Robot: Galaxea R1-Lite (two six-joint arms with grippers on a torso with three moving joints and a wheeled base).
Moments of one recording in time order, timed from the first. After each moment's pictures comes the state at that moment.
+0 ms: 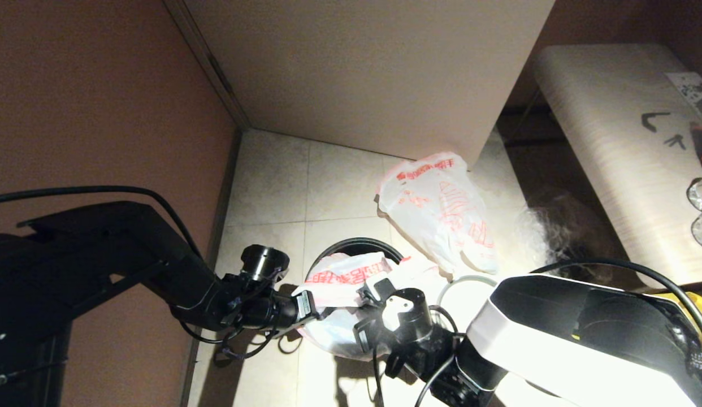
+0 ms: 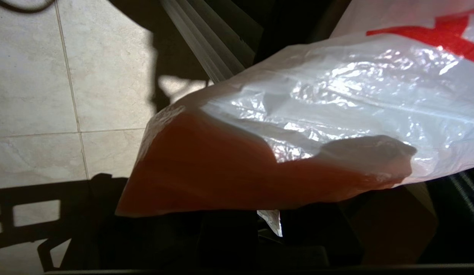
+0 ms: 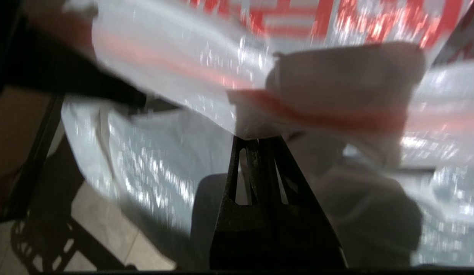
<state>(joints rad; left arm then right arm) -0.32 2.18 -0.91 -0.36 -0.25 -0.58 0.80 2.48 -1.14 -1.04 -0.18 0.06</state>
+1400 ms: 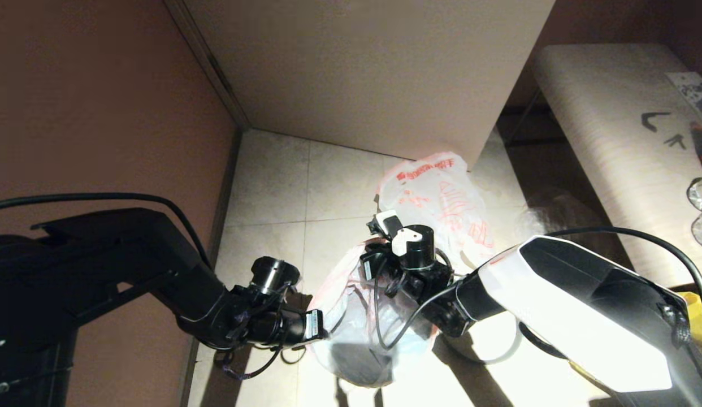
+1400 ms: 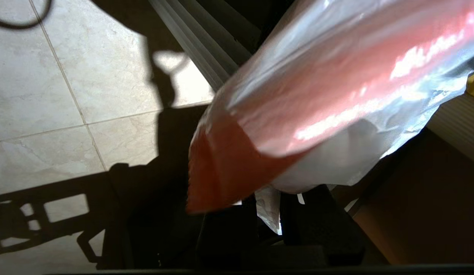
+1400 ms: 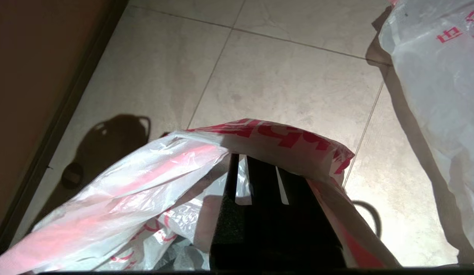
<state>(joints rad) -0.38 2.18 -0.85 -0.37 -0.26 -0.45 0.65 2.52 -1.53 -0.86 -0.10 0.01</state>
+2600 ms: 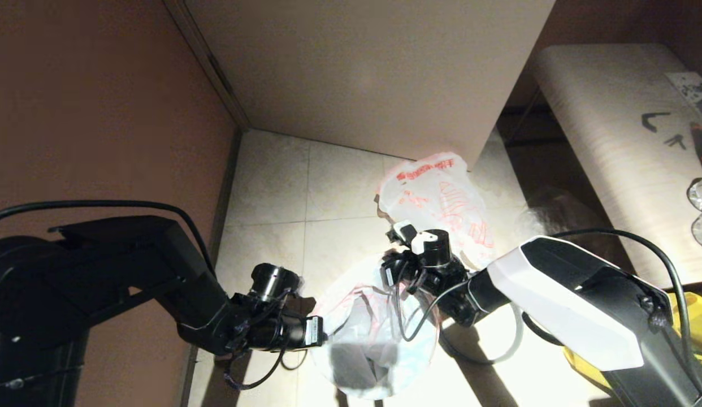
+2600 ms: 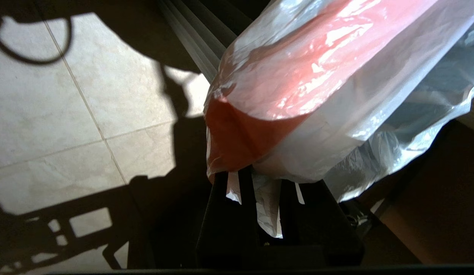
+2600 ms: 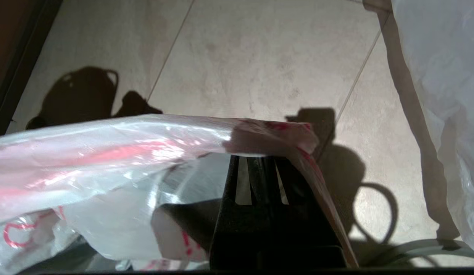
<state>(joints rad) -0.38 2.21 -0.81 -0.47 -0.24 -0.37 0.54 2.60 -1.58 -0.77 0.04 -0.04</state>
